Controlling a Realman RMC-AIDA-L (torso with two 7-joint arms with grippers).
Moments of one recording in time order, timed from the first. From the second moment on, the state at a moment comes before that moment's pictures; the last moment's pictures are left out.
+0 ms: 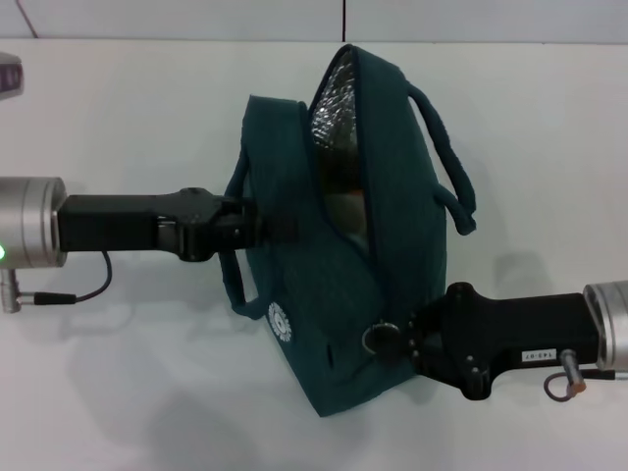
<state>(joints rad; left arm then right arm) -0.49 -2.00 0.83 0.64 1.80 1.81 -1.78 0.59 2.01 -1.52 -0.40 -1.33 -1.56 1.24</state>
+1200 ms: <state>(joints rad) -0.48 -1.96 0.78 0.73 1.80 1.80 -1.70 0.57 1.97 -1.48 -0.41 -1.33 -1.63 1.25</state>
